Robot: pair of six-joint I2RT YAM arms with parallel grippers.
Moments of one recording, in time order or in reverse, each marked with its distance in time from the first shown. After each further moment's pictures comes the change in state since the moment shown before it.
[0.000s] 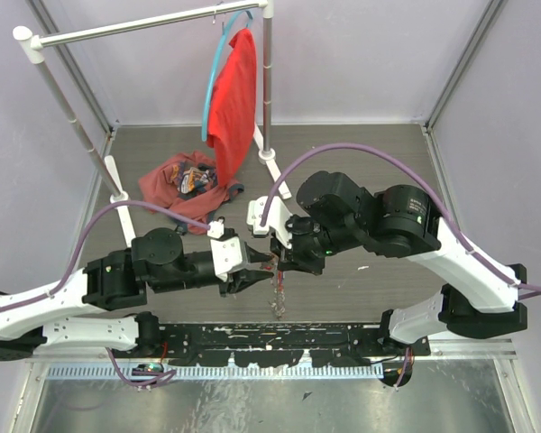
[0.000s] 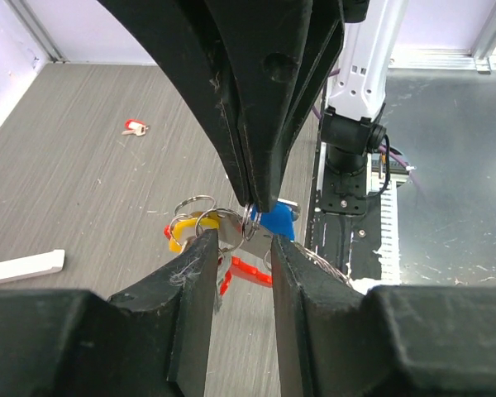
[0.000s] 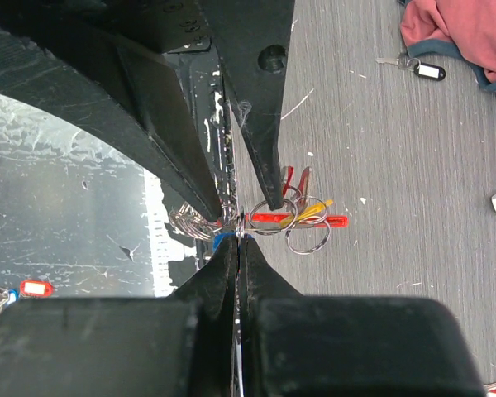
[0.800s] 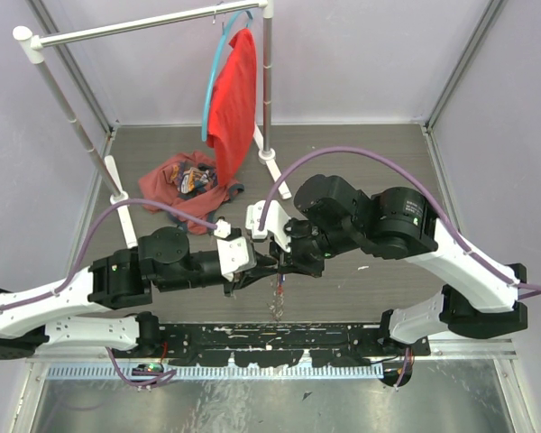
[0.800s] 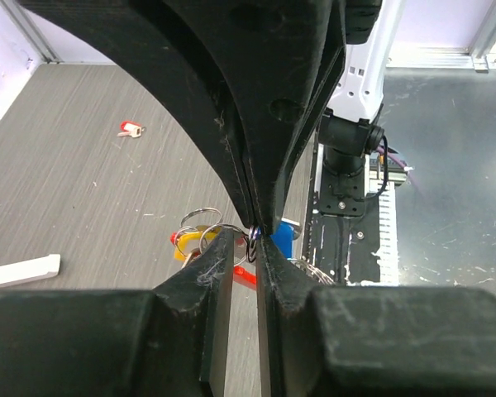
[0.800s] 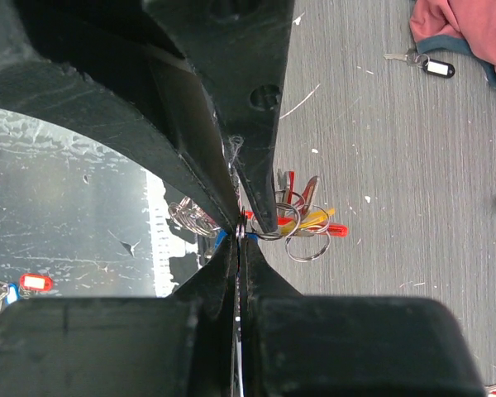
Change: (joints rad) left arm 0.000 0.028 0.010 0.015 0.007 -0.001; right arm 0.011 -0.005 -0.026 0.009 -0.006 -0.004
